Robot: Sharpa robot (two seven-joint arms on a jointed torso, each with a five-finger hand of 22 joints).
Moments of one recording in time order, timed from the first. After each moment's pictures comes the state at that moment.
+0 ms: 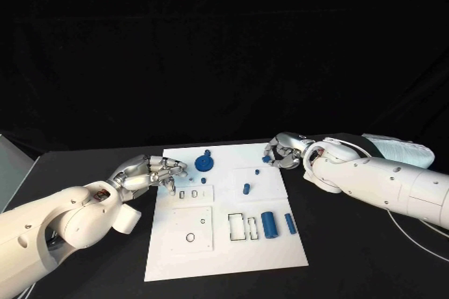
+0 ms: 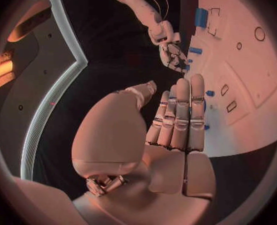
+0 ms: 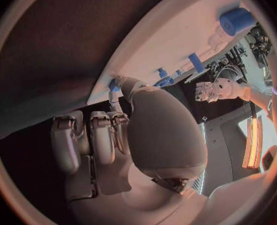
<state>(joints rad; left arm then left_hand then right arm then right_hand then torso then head) 1.01 -0.95 0.26 1.57 -0.34 -0.03 0.16 1.38 -0.17 0.52 0.18 0.05 0.85 0.22 0.26 0.22 1.08 0.15 0.13 0.12 1.05 0.07 0.87 0.65 0.17 0.95 0.16 0.91 0.52 1.32 -0.70 -0.11 1.10 -1.34 -0.31 0.04 1.45 -0.24 0.44 0.13 0.23 0.93 0.15 0.12 0.36 1.47 0.07 1.56 1.31 1.46 -0.02 1.57 1.31 0.01 1.47 0.09 1.57 1.31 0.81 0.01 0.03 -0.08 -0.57</state>
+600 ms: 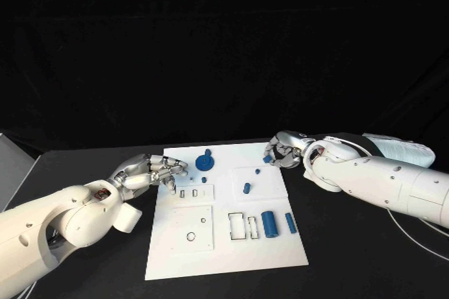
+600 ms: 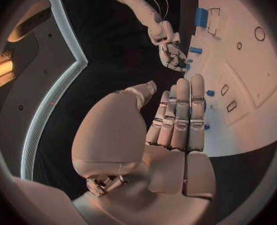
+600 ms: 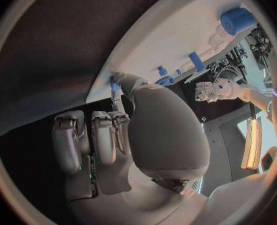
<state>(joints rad) 1.01 -0.95 0.26 1.57 -0.34 -0.03 0.16 1.38 -0.17 0.52 0.18 0.05 0.85 0.22 0.26 0.22 1.08 0.15 0.13 0.12 1.05 0.07 0.87 0.65 0.17 0.95 0.16 0.91 0.52 1.32 -0.70 -0.11 1.10 -1.35 -0.32 0.04 1.44 -0.21 0.48 0.11 0.24 1.05 0.11 0.19 0.38 1.47 0.04 1.56 1.31 1.46 -0.04 1.57 1.31 0.01 1.47 0.07 1.57 1.31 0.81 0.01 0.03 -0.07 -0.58</state>
